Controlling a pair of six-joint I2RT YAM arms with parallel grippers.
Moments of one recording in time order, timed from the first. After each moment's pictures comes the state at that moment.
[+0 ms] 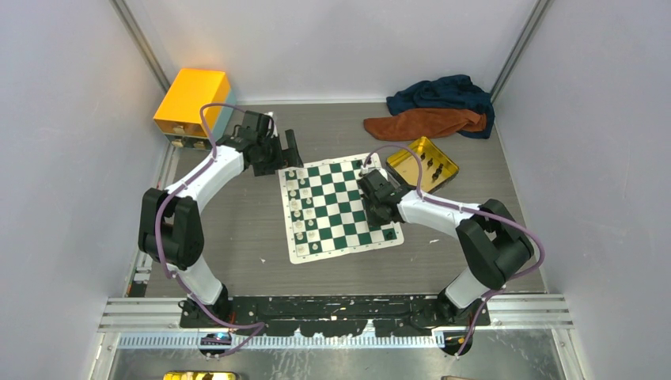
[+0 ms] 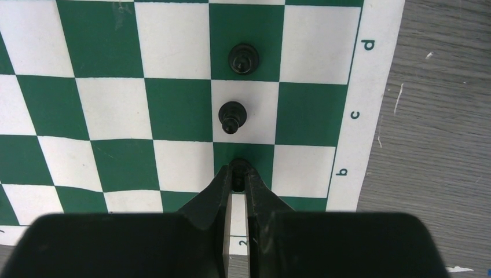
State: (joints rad) left arm -0.31 1.69 1.33 -0.52 0.15 -0.48; right arm 0.66 1.57 0.87 -0.41 0.18 0.43
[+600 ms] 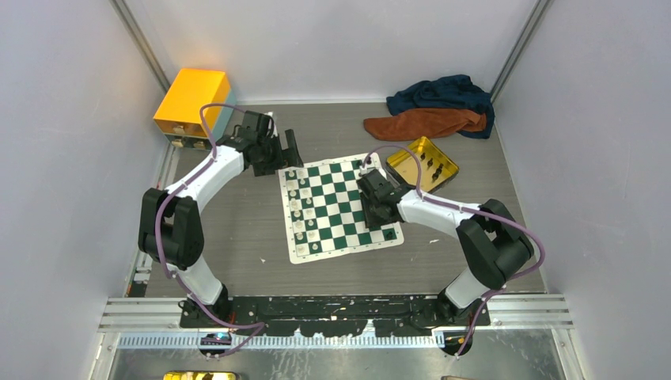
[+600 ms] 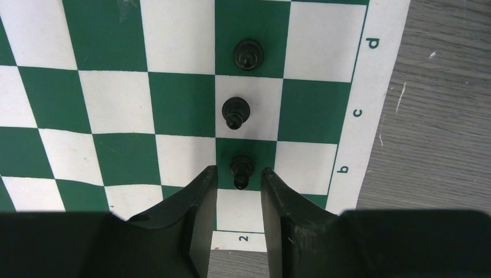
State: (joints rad) left arm -0.32 1.69 1.33 -0.52 0.15 -0.48; right arm 0.67 1.57 0.88 -0.42 0.17 0.41
